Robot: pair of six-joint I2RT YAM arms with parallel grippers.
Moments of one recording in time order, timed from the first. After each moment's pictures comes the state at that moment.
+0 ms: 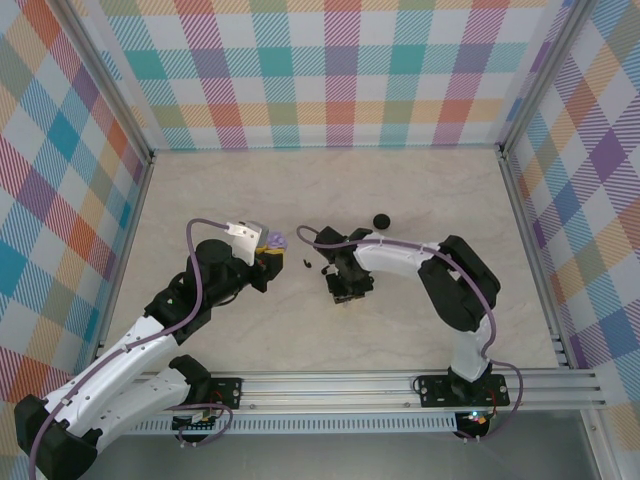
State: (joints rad) left arm -0.64 0.80 0.68 -0.24 0.05 -0.19; right arm 0.83 1.92 1.27 -0.87 -0.06 0.50
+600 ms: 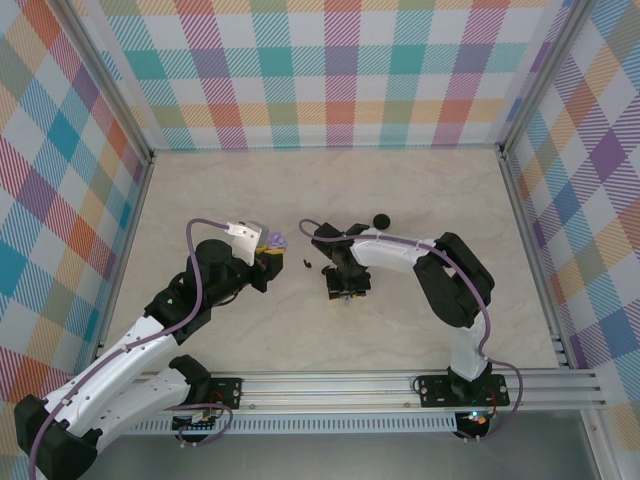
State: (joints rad) left arm -0.64 0.80 0.68 -0.24 0.06 -0.19; right arm 0.82 1.96 1.31 -0.90 -0.06 0.70
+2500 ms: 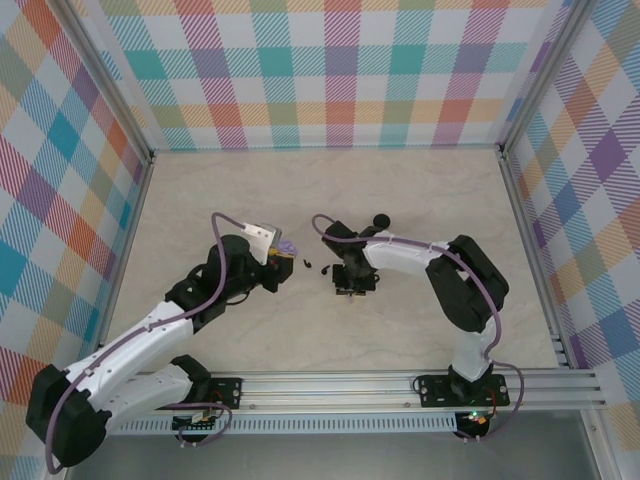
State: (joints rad) left arm -0.64 0.96 0.66 -0.20 0.11 -0.26; right arm 0.76 1.86 1.19 -0.76 -0.09 0.75
